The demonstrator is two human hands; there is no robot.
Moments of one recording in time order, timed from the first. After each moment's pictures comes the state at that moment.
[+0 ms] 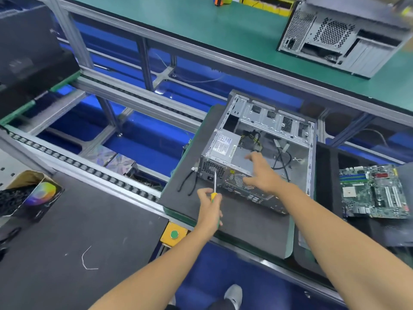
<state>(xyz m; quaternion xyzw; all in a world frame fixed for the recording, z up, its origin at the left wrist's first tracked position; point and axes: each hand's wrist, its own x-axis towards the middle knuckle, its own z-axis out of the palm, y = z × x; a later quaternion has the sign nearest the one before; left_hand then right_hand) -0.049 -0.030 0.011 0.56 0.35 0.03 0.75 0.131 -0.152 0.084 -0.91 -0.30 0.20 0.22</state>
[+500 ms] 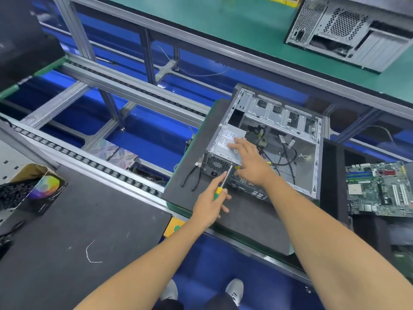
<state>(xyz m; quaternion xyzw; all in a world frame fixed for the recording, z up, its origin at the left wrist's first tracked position) -0.061 -0.002 0.018 0.74 0.19 0.03 0.65 0.129 -0.107 0.073 -0.89 -0.41 0.13 0.15</state>
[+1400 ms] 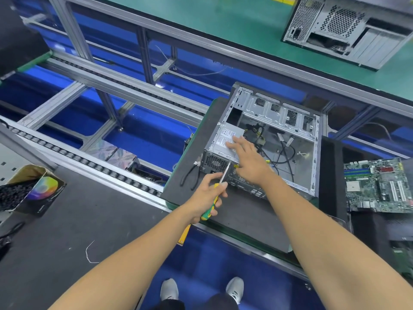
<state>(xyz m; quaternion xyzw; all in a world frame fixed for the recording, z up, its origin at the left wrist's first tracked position) -0.054 0.020 0.043 0.52 0.22 -0.11 0.82 0.124 -0.106 0.075 -0.89 -0.42 0.10 0.12</state>
